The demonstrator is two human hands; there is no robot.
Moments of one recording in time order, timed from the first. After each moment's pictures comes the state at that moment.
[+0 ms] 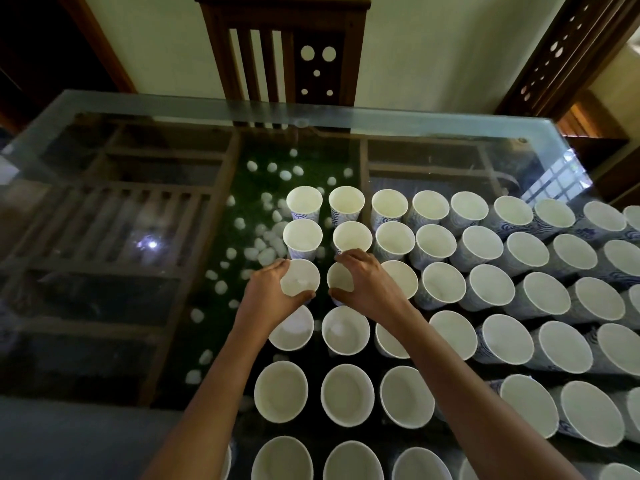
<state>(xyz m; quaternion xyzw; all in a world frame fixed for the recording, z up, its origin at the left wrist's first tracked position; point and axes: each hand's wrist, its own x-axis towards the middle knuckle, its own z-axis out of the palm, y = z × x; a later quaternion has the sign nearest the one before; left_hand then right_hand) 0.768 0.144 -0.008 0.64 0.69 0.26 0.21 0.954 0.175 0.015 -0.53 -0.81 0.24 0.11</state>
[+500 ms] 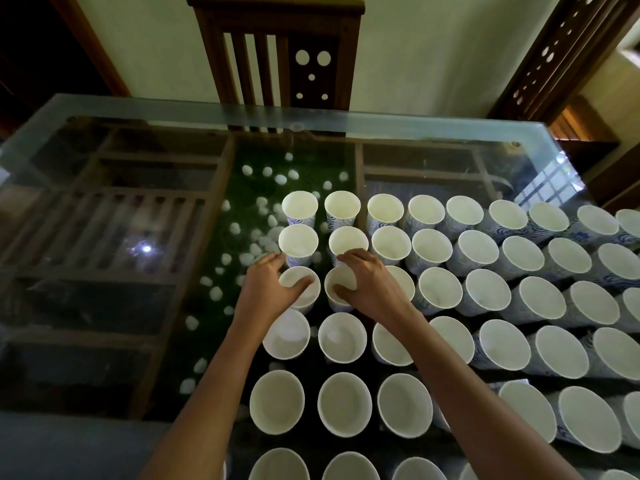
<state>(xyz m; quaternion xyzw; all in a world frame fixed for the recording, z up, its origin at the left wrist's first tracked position) 0.772 0.158 -0.007 0.62 0.69 0.29 0.20 0.962 0.182 0.013 -0.53 -0.80 0.23 0.14</state>
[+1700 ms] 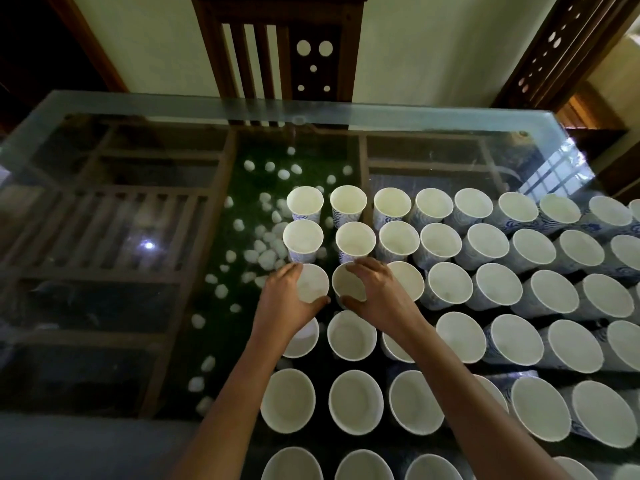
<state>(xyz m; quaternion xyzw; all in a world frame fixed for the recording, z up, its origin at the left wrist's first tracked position) 0.784 0.149 -0.018 0.64 0.70 0.24 0.20 0.962 0.169 -0.003 -0.55 -0.79 0.24 0.15</state>
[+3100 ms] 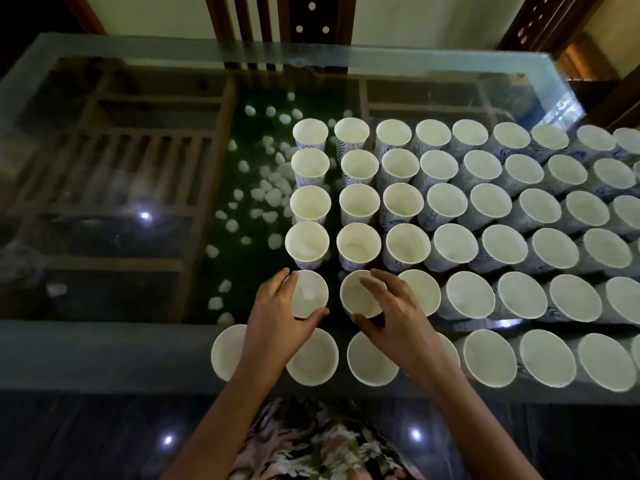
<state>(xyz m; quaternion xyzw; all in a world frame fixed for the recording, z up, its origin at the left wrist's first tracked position) 0.780 -0.020 0.002 0.63 0.72 0.19 0.23 0.968 -0.010 -0.009 -0.57 -0.77 0.20 0.20</state>
